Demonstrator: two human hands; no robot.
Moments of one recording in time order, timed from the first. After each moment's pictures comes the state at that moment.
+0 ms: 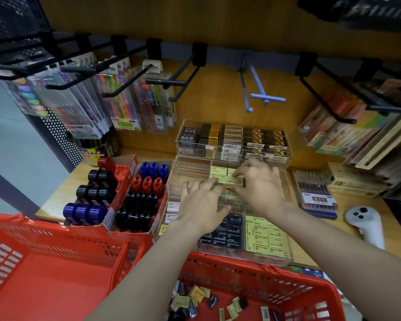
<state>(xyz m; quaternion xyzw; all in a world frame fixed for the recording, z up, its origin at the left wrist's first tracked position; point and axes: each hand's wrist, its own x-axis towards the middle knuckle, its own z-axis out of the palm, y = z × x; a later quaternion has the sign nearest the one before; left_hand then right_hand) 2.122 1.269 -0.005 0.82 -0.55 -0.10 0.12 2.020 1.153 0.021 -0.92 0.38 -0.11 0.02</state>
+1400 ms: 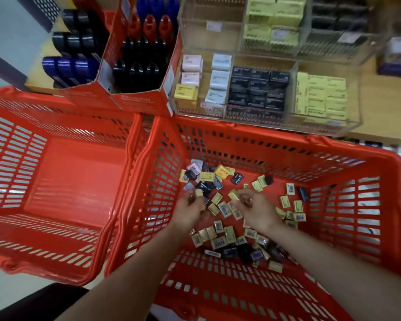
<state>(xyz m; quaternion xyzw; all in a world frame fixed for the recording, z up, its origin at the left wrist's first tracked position) 2.040 1.476 -0.227 0.75 0.04 -0.50 0.44 1.903 1.348 -0.224 -0.71 0.47 0.09 0.52</state>
